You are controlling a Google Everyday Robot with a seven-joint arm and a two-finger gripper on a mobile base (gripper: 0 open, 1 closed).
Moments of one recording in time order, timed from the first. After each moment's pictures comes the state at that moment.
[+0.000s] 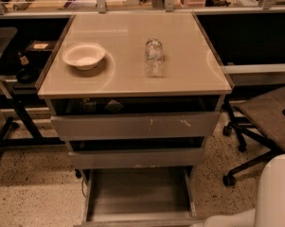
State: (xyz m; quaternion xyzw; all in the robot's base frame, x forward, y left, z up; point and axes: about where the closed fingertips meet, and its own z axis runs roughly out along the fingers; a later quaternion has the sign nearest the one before) arm 0.332 -0.163 0.219 -0.18 0.96 0.20 0.11
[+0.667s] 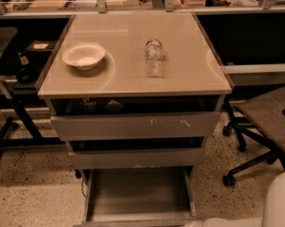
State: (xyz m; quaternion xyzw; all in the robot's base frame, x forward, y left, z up) arm 0.368 -0.162 0.185 -0.11 0.96 0.21 0.16
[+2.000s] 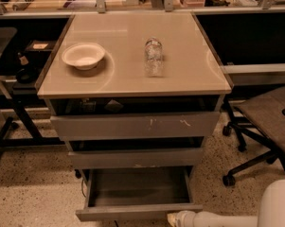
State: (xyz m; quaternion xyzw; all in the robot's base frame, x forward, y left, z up) arm 0.431 -0.142 0.160 -0.08 0.95 0.22 0.22
